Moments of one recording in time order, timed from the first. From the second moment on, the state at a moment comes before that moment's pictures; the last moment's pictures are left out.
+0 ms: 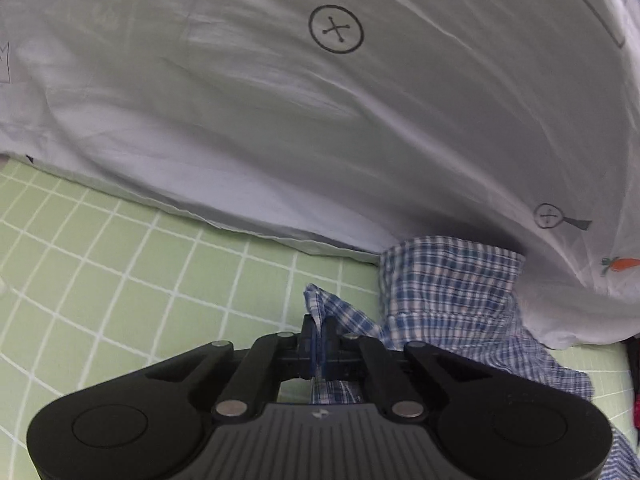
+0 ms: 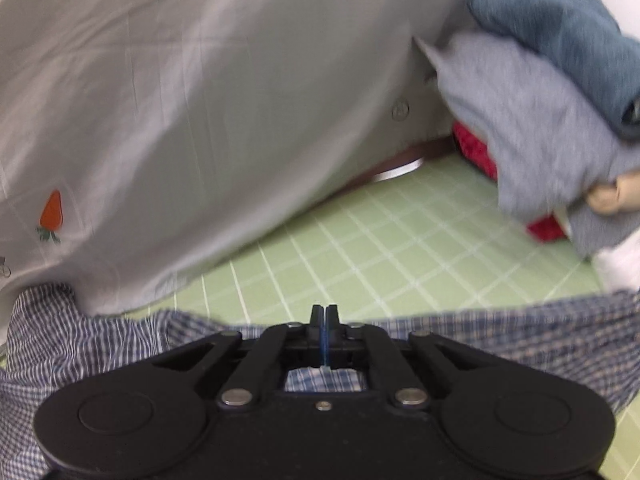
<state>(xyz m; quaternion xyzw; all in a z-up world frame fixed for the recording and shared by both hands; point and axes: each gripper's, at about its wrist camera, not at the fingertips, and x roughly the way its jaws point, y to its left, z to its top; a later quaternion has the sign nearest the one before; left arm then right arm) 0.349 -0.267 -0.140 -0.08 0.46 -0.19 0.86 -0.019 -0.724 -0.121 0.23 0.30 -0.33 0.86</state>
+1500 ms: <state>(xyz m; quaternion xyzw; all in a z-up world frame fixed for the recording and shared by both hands) 0.010 -0.132 -0.068 -0.06 0.49 -0.11 0.86 -0.151 -0.451 -0.134 0.17 0.38 -0.04 0.91</state>
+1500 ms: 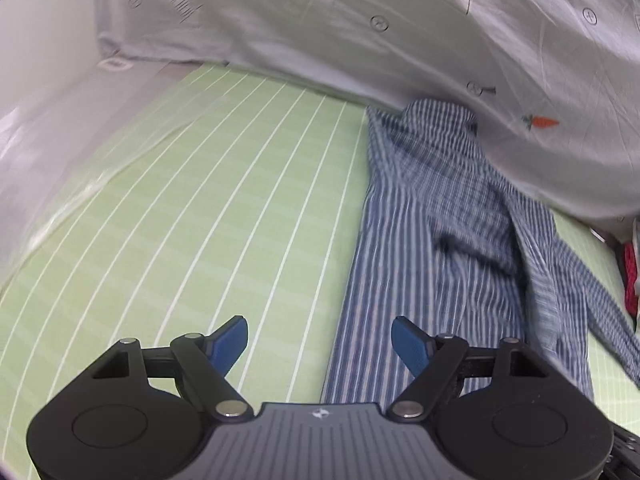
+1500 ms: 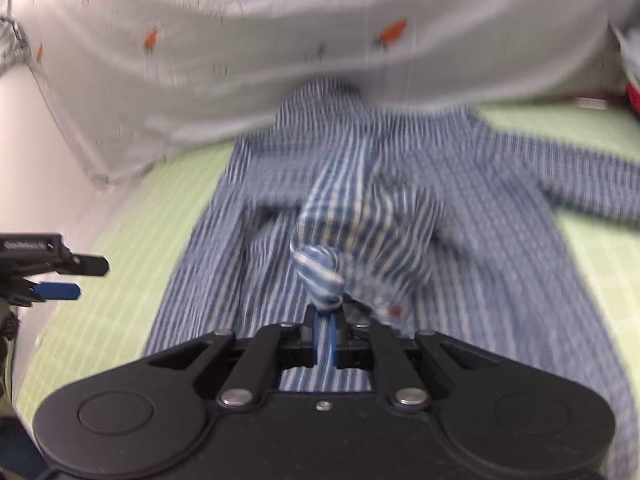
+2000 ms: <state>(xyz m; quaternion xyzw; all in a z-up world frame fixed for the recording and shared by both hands) -0.040 -0.149 -0.081 -0.02 0.50 -0.16 0.85 -0.213 -0.434 -0.128 0.19 0.38 -0.17 0.89</state>
